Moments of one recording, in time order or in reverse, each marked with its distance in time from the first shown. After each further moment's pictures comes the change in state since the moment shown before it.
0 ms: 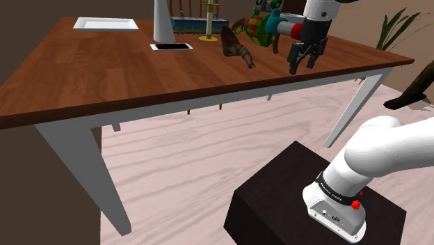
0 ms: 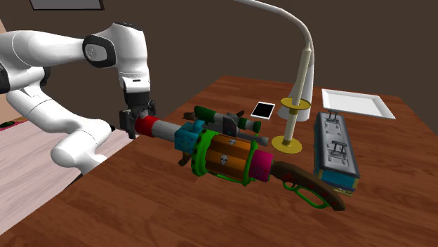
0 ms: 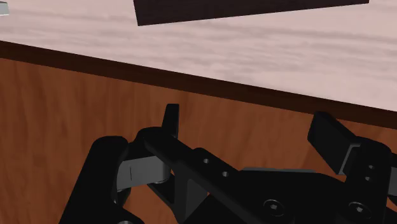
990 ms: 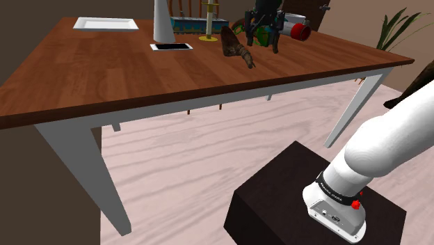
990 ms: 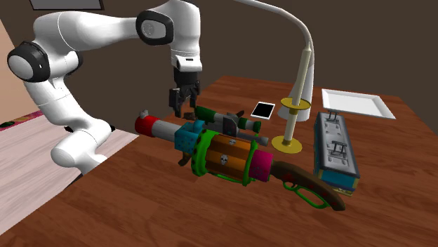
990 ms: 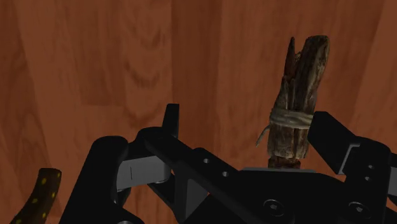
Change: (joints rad) arm 0.006 0.522 0.090 0.567 0.125 -0.095 0.216
